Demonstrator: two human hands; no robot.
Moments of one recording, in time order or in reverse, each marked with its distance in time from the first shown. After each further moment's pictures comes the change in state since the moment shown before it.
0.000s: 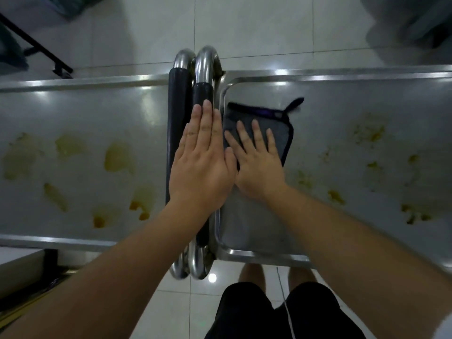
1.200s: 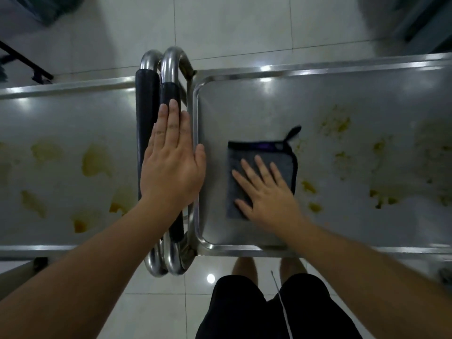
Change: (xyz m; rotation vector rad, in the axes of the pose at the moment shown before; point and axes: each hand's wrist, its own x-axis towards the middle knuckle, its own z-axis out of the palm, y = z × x) left_hand 0.001 0.001 0.001 0.034 0.045 0.001; right_hand -0.114 0.055 0.015 -0.046 -0.005 -0.088
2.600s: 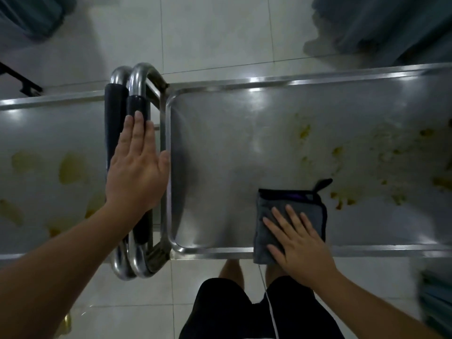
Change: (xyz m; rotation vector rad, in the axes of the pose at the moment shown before) left_hand -0.001 -0.002 0.002 0.037 -0.068 -0.019; right_hand -0.167 0.081 0.016 -0.045 -0.079 0.064
